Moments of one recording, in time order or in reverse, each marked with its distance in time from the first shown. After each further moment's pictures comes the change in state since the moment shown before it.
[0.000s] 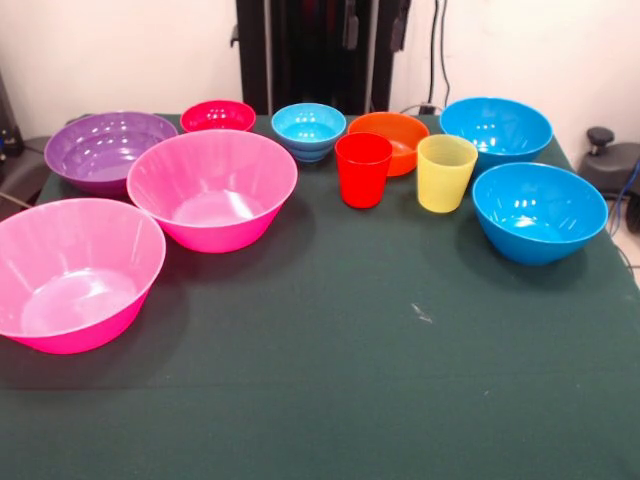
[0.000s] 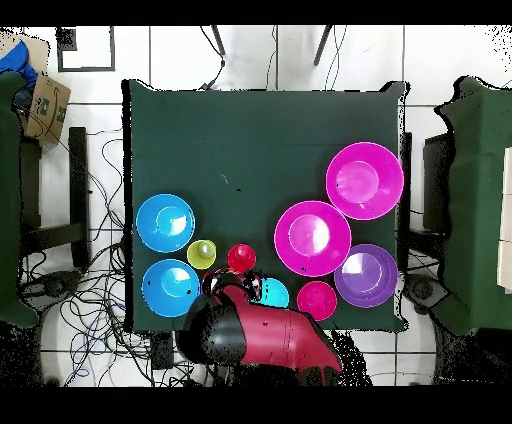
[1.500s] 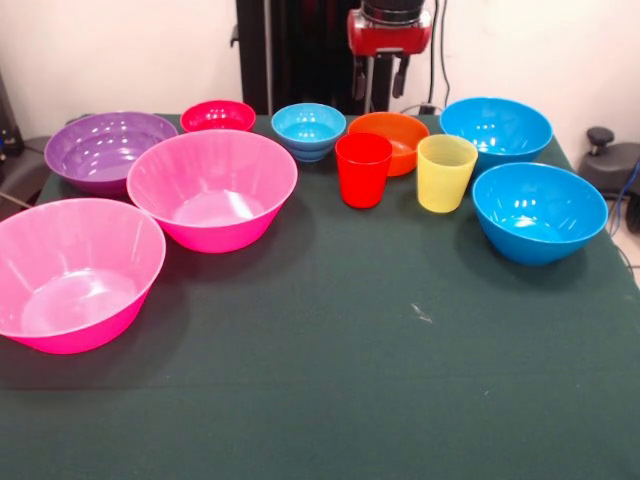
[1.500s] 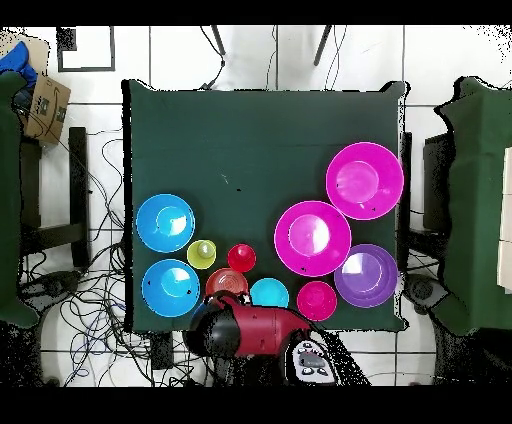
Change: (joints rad) arm 0.038 0.333 -0.033 -0.002 -0.064 -0.129 0.000
